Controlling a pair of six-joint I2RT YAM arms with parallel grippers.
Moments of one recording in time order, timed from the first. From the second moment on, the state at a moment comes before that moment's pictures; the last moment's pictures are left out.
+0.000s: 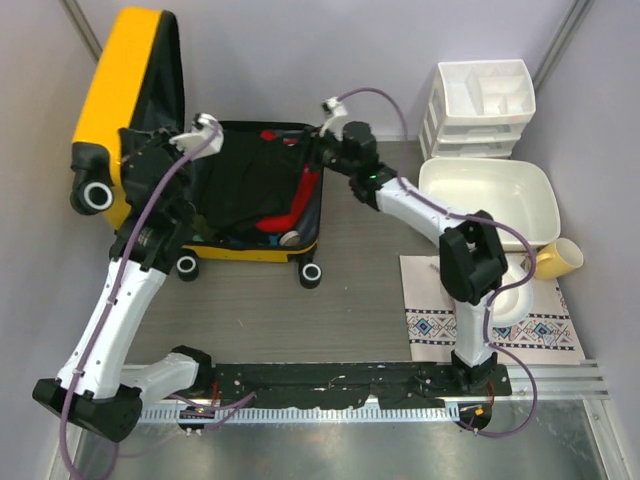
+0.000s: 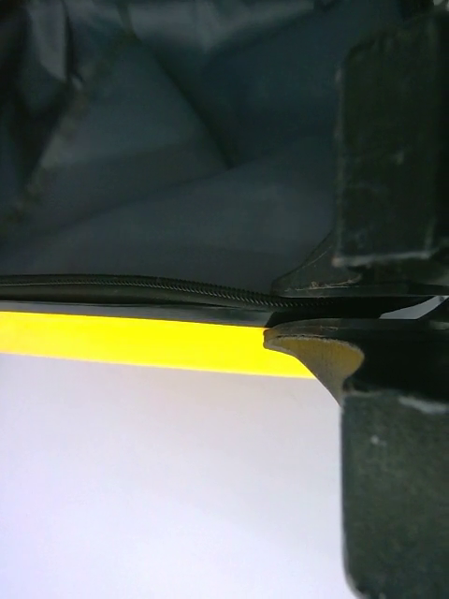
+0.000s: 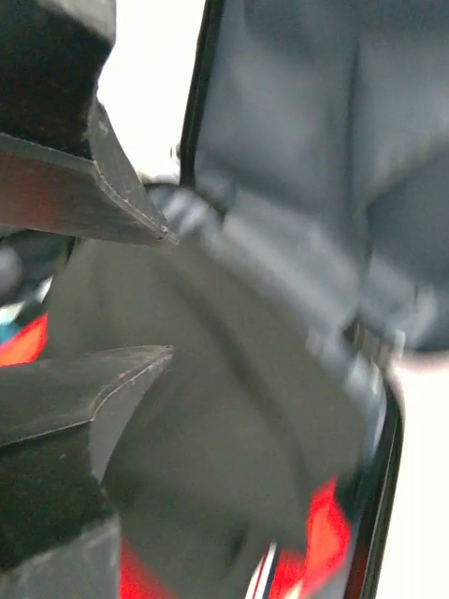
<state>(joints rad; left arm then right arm) -0.40 1.07 1.32 -0.17 -0.78 1.26 0.64 2.01 1.69 0.35 -0.41 0.56</state>
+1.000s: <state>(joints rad) 0.15 1.33 1.50 0.00 -0.60 1.31 0.48 2.25 1.61 -0.04 -0.33 0.11</state>
